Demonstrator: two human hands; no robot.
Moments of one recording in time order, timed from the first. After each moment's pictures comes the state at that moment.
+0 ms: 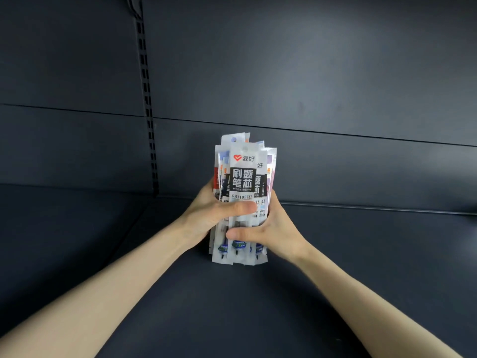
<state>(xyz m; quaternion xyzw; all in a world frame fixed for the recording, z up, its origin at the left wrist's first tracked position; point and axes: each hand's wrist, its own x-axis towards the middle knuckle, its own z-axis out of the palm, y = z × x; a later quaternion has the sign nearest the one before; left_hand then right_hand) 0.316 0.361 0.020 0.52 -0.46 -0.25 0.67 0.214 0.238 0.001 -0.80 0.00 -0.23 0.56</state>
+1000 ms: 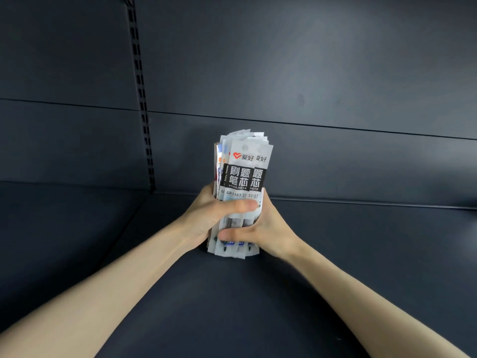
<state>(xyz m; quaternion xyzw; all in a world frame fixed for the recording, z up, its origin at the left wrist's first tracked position) 0.316 0.352 0.012 0.55 -0.41 -0.27 0.67 0.227 0.245 0.000 -0.79 -0.04 -0.23 0.56</state>
